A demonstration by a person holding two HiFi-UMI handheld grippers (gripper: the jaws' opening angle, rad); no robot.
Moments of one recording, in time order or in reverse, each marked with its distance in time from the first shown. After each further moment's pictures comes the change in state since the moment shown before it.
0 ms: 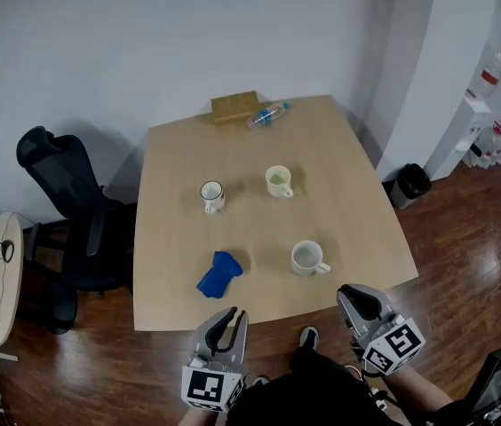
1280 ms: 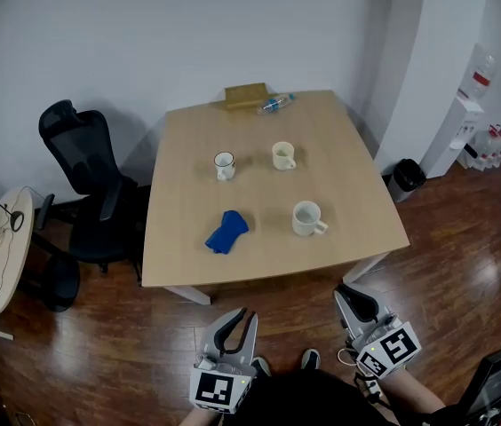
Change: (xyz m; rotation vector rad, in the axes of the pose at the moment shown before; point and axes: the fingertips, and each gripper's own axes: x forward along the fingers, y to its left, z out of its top) left arm -0.133 -0.078 -0.012 0.055 -0.050 -0.004; right arm -0.103 0.110 0.005 -0.092 -0.068 0.023
